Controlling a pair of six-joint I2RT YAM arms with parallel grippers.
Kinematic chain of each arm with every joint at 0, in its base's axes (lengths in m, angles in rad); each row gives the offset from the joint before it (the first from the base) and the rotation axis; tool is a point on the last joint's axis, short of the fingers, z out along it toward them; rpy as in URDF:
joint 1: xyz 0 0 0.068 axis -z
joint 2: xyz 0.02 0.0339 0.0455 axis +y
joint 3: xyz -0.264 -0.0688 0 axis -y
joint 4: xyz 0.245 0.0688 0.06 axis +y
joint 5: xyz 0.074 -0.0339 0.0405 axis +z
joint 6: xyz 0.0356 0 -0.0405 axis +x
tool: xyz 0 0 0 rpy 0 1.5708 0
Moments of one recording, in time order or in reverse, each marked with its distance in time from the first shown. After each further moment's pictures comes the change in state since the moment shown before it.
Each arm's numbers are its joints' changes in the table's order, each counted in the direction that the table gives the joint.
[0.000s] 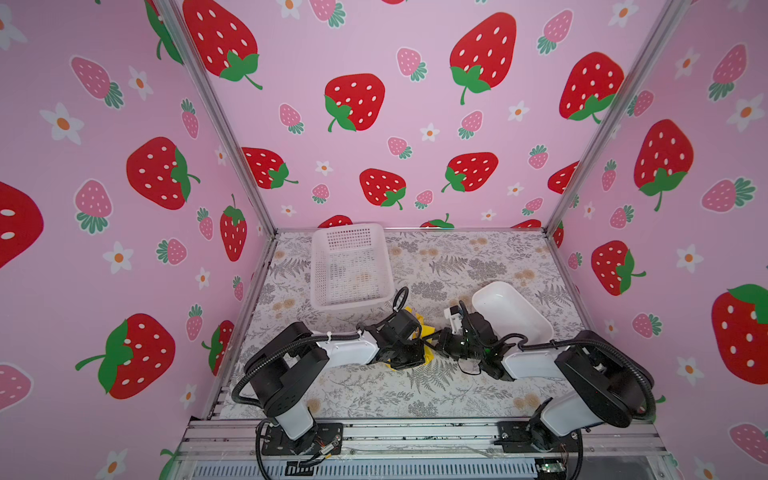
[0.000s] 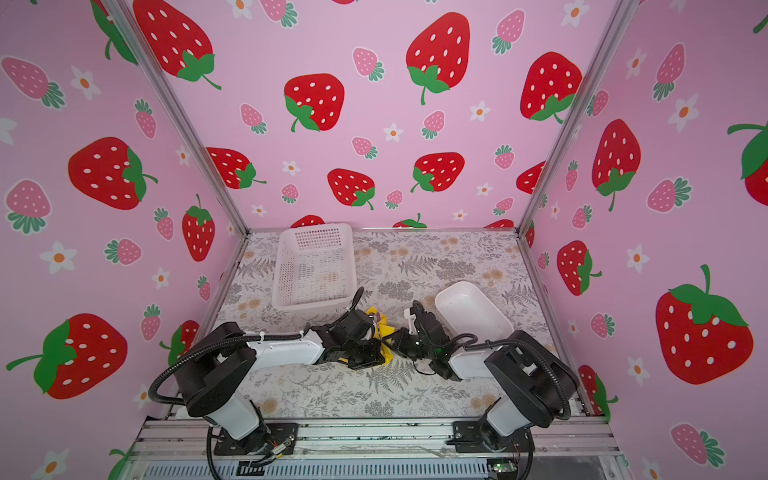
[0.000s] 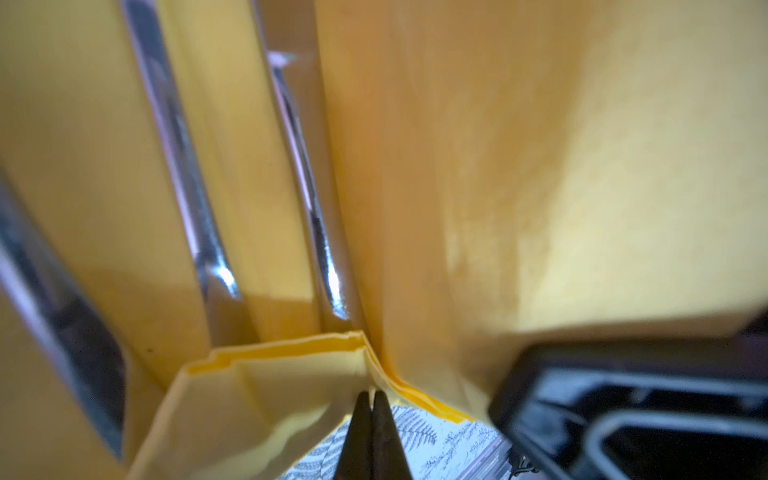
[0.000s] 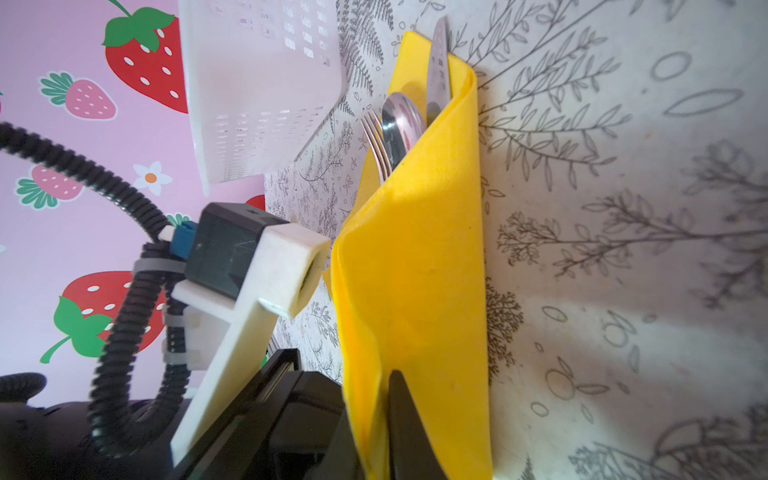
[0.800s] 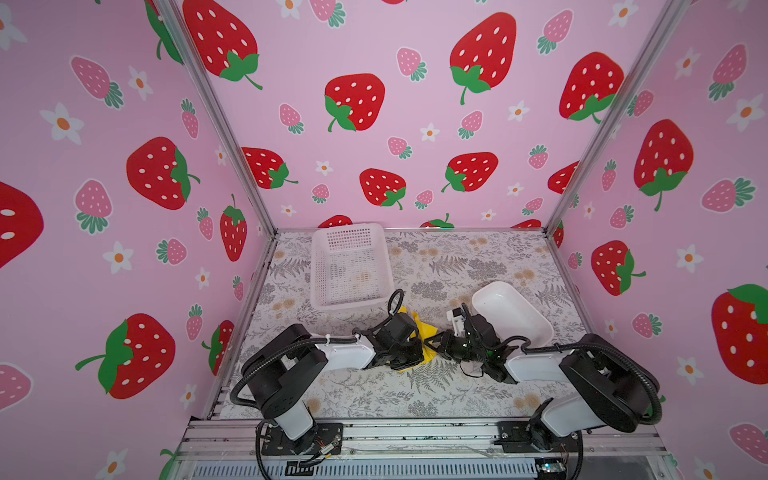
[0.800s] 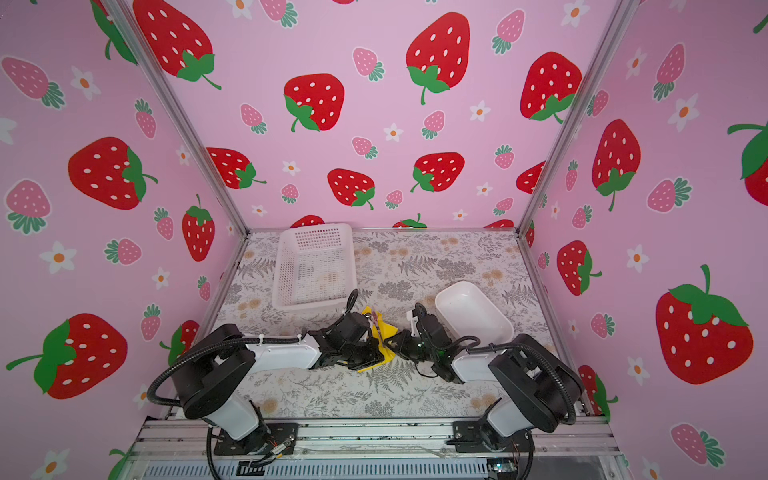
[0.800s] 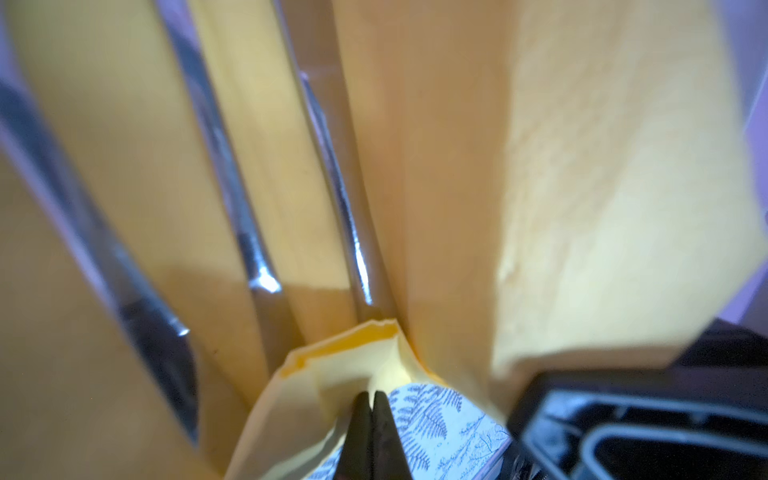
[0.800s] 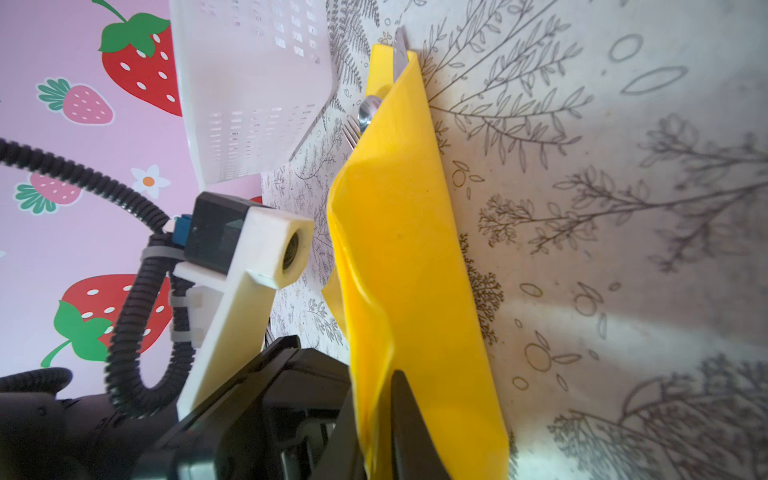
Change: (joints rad) left arm 0.000 -0.052 -0.082 -0.114 0.059 -0.074; right arm 0.000 -0.035 -0.030 0.009 -0.007 0.011
